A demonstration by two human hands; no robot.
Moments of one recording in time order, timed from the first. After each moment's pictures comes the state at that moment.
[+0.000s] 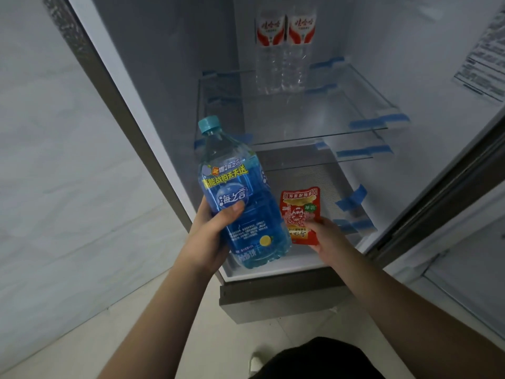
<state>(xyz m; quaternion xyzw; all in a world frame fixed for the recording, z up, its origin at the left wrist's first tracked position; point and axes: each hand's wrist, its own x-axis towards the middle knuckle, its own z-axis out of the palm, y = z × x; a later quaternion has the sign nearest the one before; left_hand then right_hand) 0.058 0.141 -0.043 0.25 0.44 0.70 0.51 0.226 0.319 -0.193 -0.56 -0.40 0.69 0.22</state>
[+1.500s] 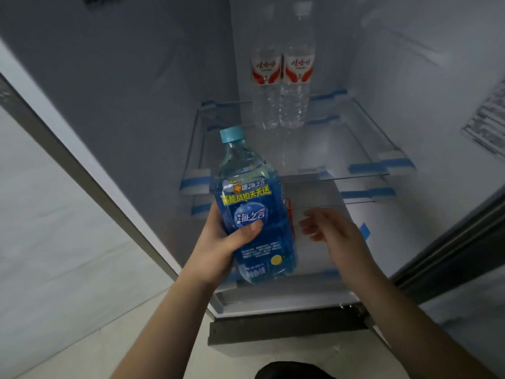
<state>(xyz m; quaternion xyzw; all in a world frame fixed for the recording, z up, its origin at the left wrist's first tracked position) 0.061 0.216 -0.027 0.29 0.46 0.69 0.48 0.238 0.346 -0.073 -0.36 -0.66 0.57 0.32</state>
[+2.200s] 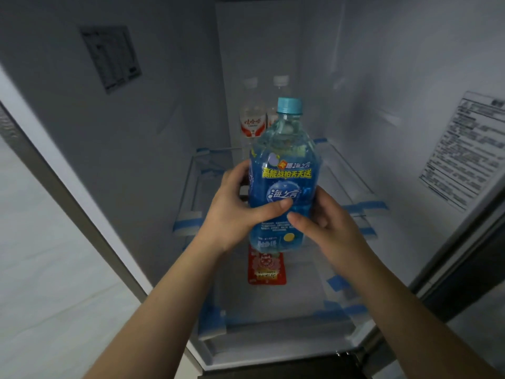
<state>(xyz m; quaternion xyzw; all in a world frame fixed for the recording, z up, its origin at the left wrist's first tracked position) 0.052 0.293 0.052 0.50 0.58 0.59 0.24 0.229 0.367 0.035 -0.16 -0.71 0.59 0.36</state>
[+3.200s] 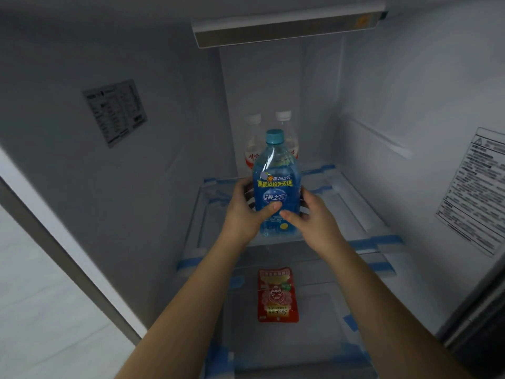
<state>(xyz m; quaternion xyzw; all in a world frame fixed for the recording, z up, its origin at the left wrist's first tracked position) 0.005 0.385 0.026 0.45 0.64 0.60 0.18 0.154 0.465 0.013 -0.24 -0.77 0.43 0.40</state>
